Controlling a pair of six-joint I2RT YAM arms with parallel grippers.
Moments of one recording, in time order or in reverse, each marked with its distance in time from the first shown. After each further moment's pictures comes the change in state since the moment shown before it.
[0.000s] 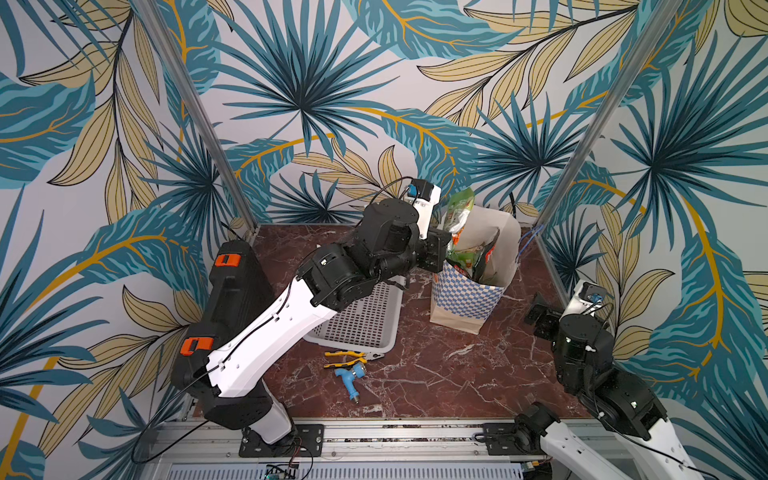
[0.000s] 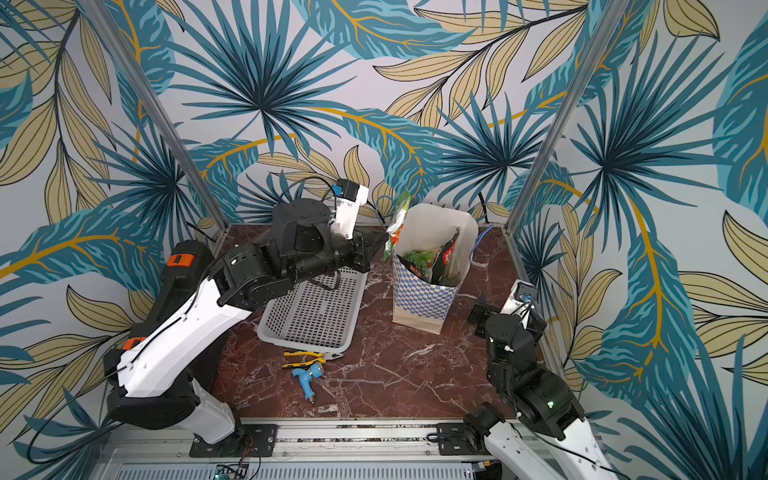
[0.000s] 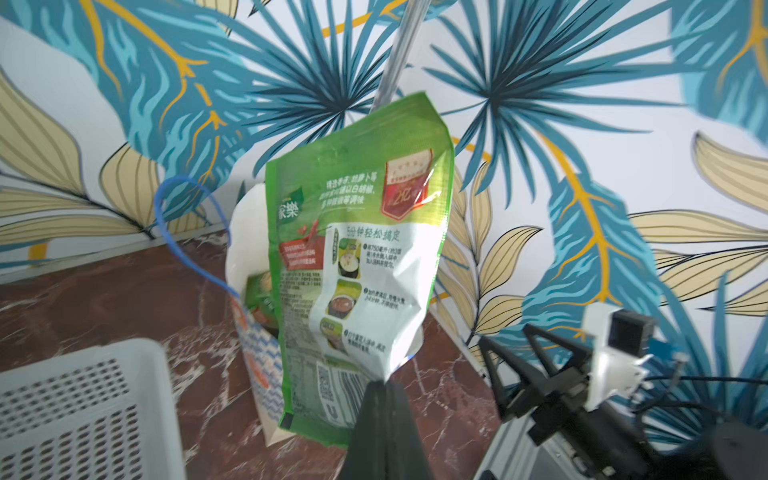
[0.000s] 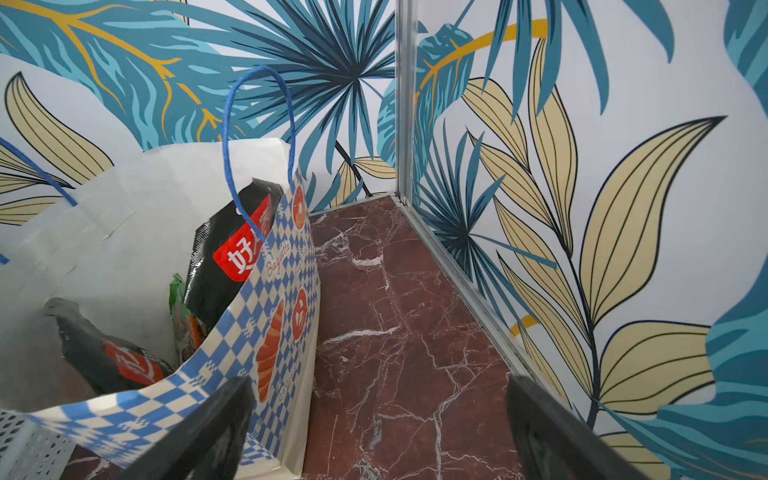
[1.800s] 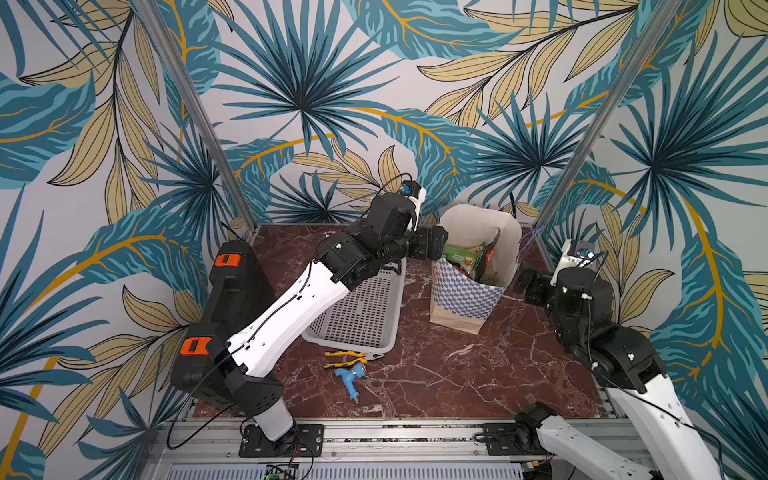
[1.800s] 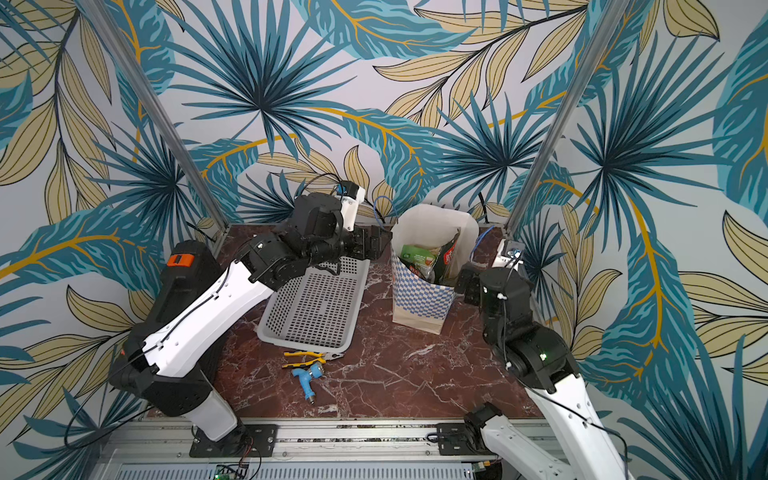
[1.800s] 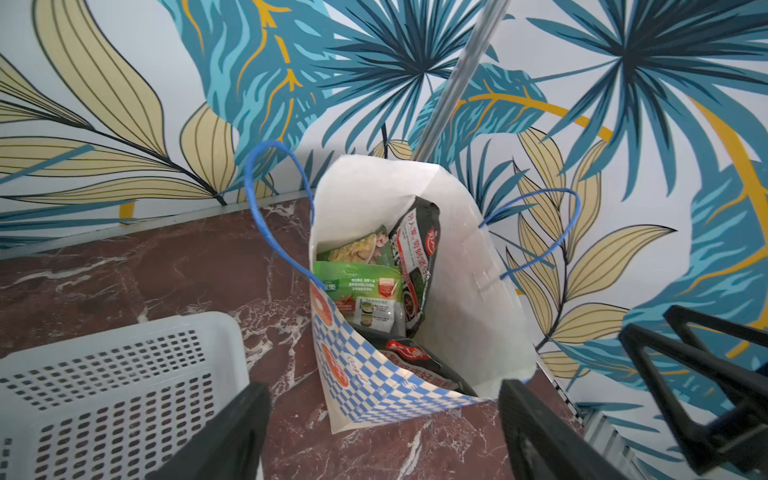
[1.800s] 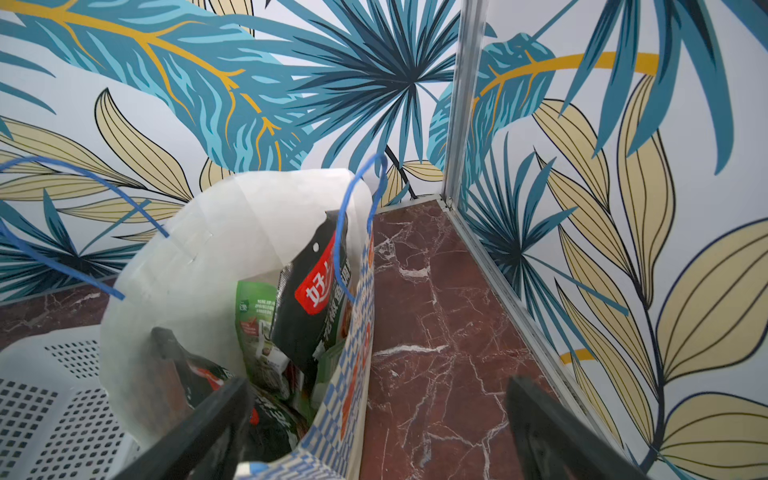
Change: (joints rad) left arm 0.184 0.073 -0.084 -0.024 0.007 0.045; right arm -0.121 0.359 0.392 -0.037 -0.249 -0.023
